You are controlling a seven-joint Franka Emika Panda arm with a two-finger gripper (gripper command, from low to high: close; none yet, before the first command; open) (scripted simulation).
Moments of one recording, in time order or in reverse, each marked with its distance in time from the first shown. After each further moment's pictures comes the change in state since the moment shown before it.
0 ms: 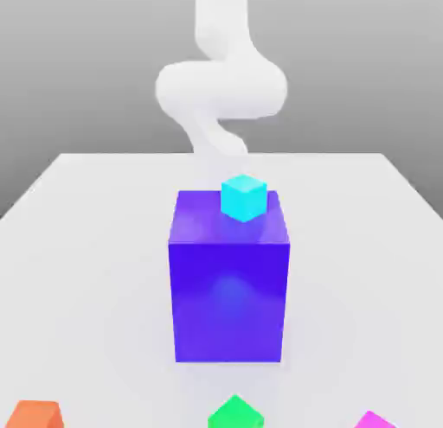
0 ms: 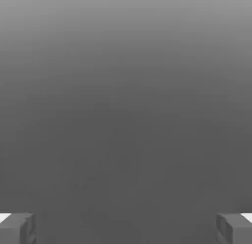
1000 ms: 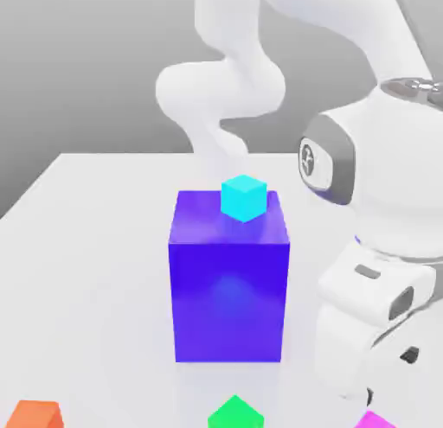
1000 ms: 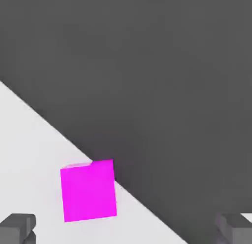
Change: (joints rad) arm 0.207 1.095 0.092 0.122 -0.066 0.262 -0.388
